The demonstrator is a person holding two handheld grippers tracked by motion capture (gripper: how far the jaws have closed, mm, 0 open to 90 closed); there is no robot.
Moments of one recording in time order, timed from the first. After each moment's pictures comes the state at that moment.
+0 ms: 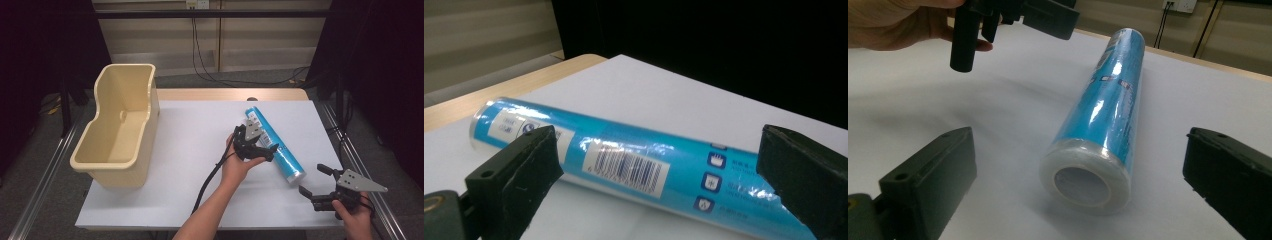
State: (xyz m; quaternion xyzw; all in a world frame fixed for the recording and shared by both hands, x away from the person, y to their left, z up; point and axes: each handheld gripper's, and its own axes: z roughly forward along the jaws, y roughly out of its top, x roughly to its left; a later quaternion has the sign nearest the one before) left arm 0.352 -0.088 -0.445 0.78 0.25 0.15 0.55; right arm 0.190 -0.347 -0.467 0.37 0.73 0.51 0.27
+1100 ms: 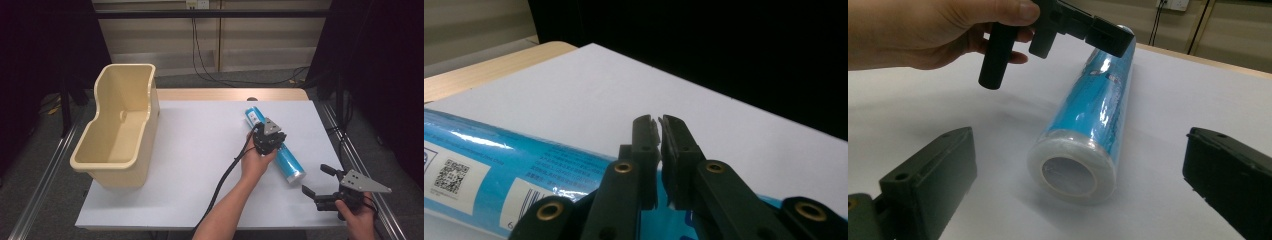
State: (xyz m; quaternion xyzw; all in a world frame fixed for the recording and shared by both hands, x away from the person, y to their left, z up) left arm 0.368 -0.140 -0.459 0.80 0.24 0.10 0.54; right arm 0.188 -0.356 -0.469 0.38 0.72 0.51 0.27
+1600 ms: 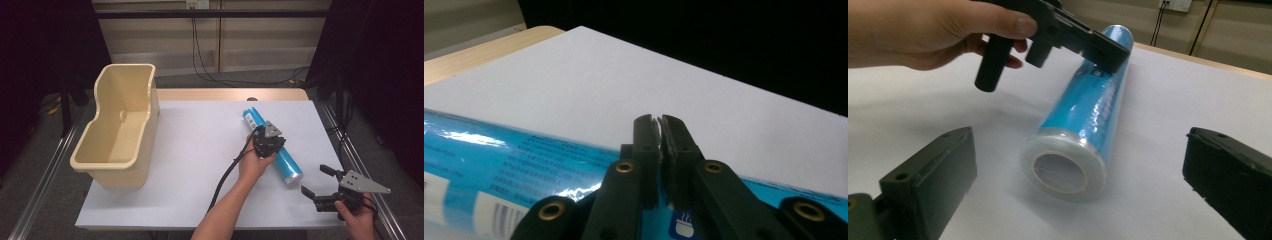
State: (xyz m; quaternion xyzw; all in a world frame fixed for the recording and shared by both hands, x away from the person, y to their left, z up) left arm 0.360 -0.126 -0.460 0.82 0.23 0.10 0.52; right arm 0.187 -0.353 -0.468 0.37 0.73 0.51 0.27
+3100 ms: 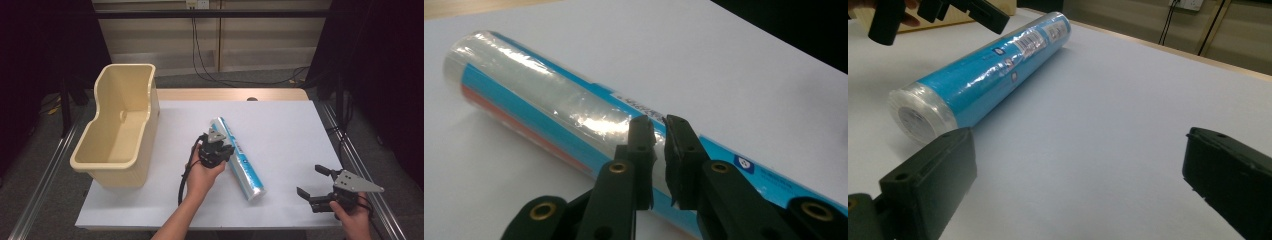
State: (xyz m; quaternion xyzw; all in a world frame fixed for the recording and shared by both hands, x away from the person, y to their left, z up) left arm 0.331 0.018 -0.440 0.80 0.38 0.10 0.46; right arm 0.190 -0.342 -0.468 0.36 0.74 0.50 0.26
